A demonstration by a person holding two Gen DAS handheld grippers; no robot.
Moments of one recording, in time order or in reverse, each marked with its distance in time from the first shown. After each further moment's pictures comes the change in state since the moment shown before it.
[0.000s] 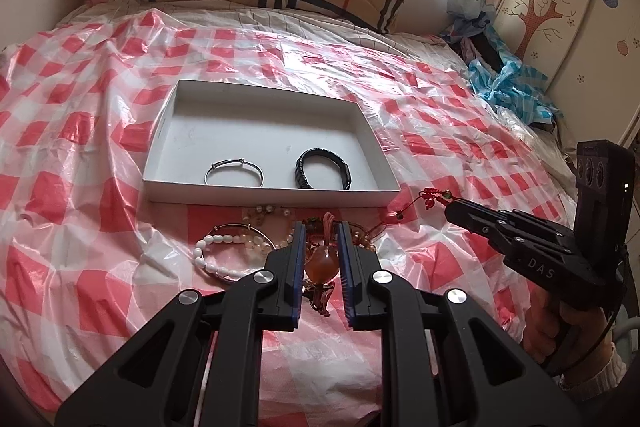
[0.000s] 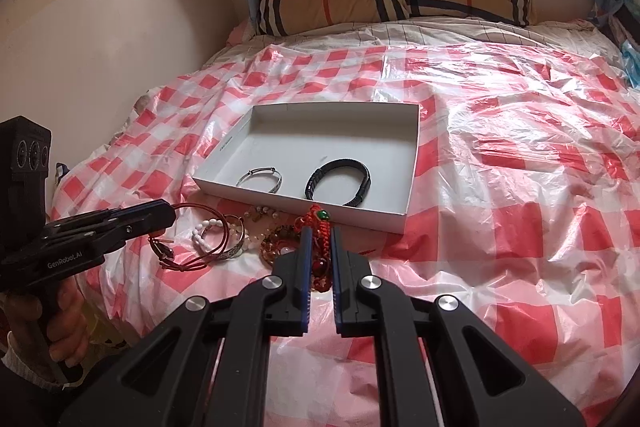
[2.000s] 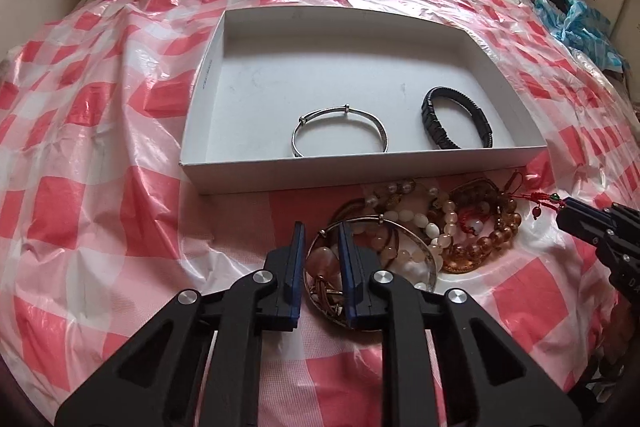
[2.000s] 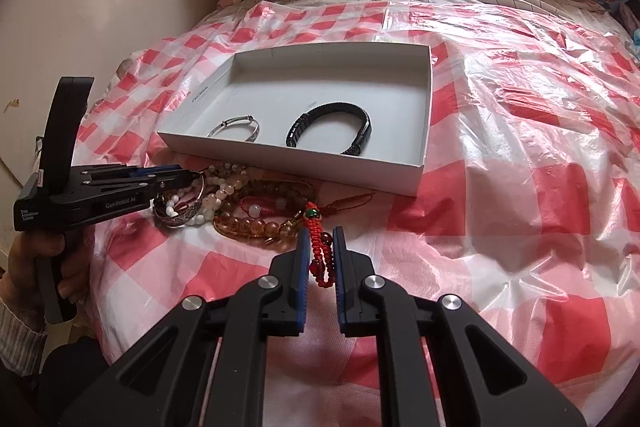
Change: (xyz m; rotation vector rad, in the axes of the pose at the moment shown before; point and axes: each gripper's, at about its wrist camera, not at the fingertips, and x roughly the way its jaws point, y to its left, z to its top) left arm 0.097 0.069 0.007 0.080 0.199 0.246; right arm 0.063 -0.014 -0.022 -0.006 0.112 -0.012
